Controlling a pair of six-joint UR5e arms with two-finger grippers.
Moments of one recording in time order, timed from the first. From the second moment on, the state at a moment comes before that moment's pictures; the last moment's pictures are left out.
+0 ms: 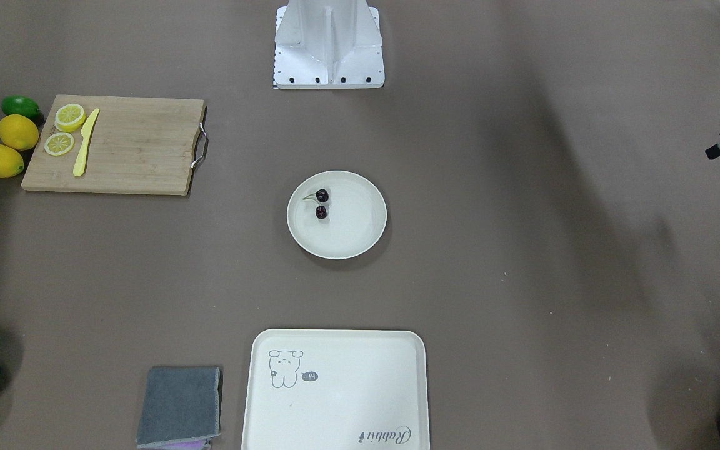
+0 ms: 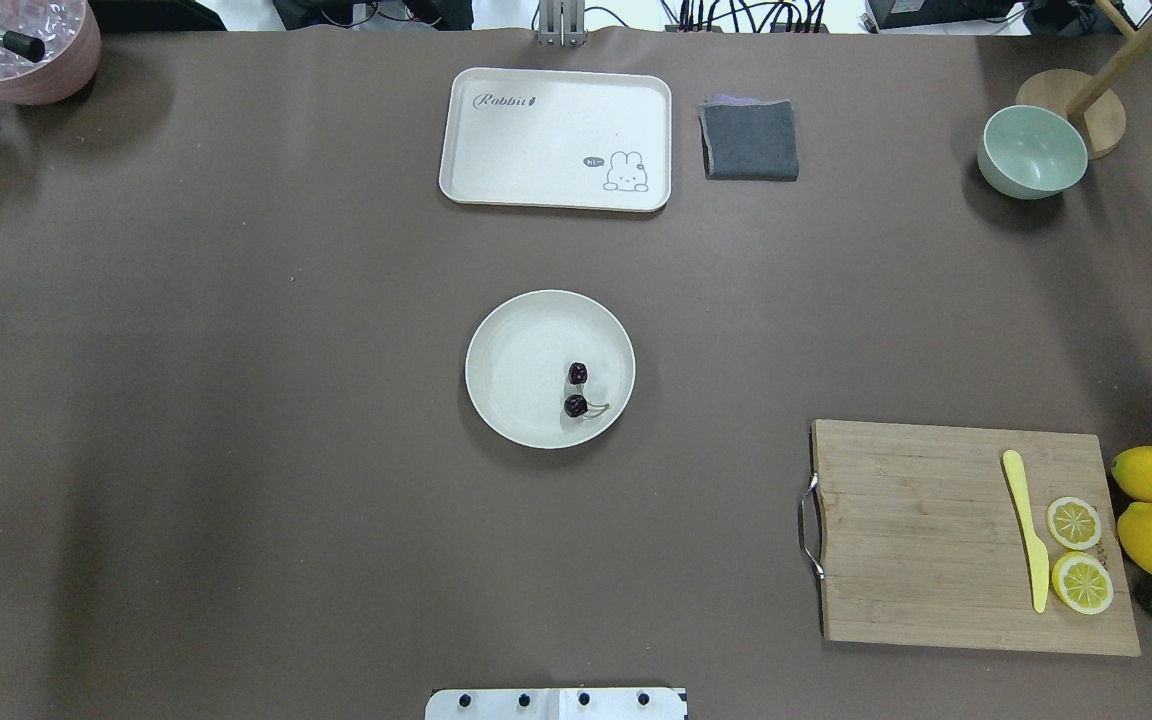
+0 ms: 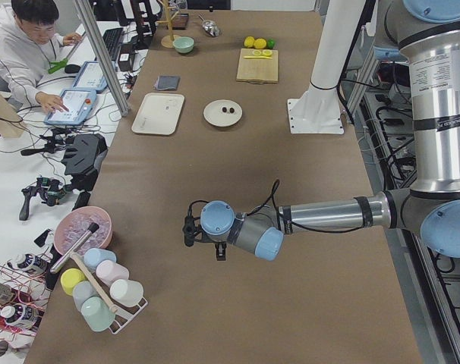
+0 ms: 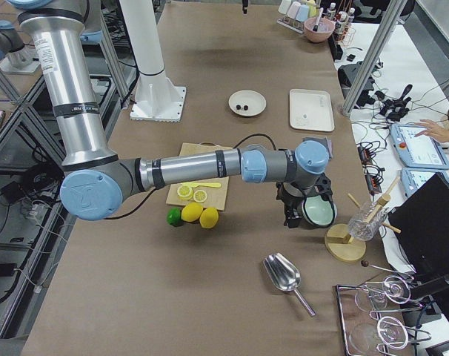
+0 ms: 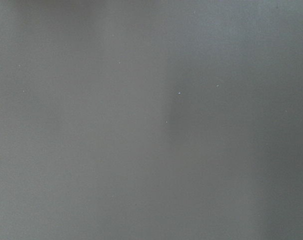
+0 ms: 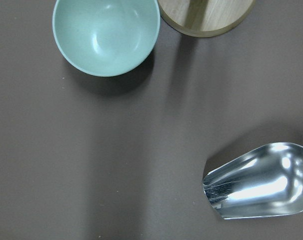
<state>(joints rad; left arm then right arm) -1.41 -1.40 -1.56 -2.10 -2.59 -0.44 1.51 -1.34 1.46 -1.68 2.39 -0.17</state>
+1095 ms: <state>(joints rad) -1.48 -1.41 -1.53 -2.02 -2.58 -0.33 1.60 -1.26 1.33 -1.69 2.38 -0.19</state>
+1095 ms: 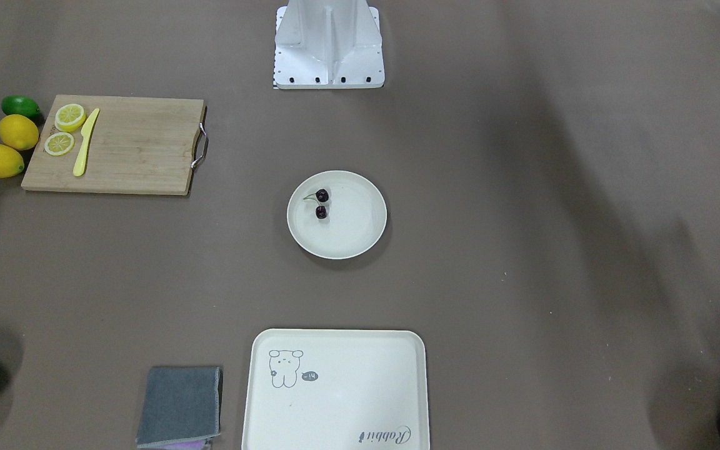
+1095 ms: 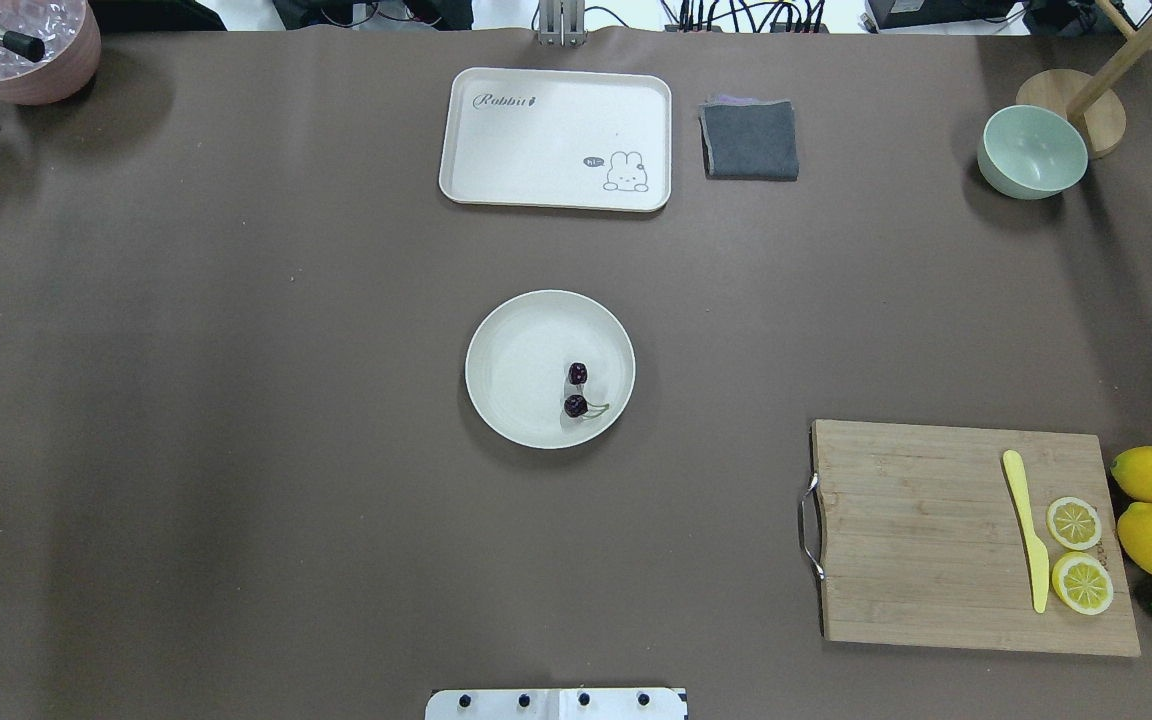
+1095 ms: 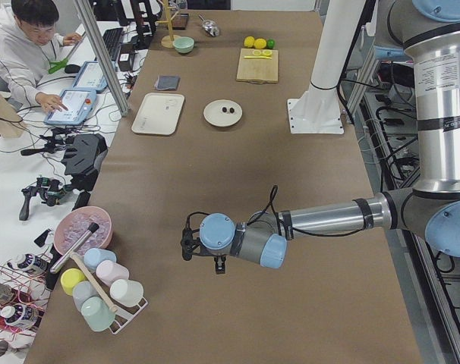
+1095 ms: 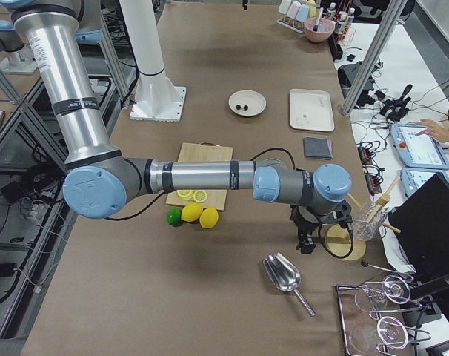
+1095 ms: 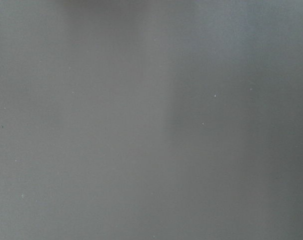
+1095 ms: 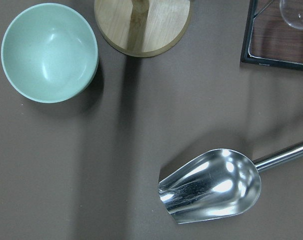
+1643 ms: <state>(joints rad) -1.49 -1.41 -1.56 -2.01 -2.55 -0.30 1.62 -1.27 1.33 -1.69 2.37 -0.19</state>
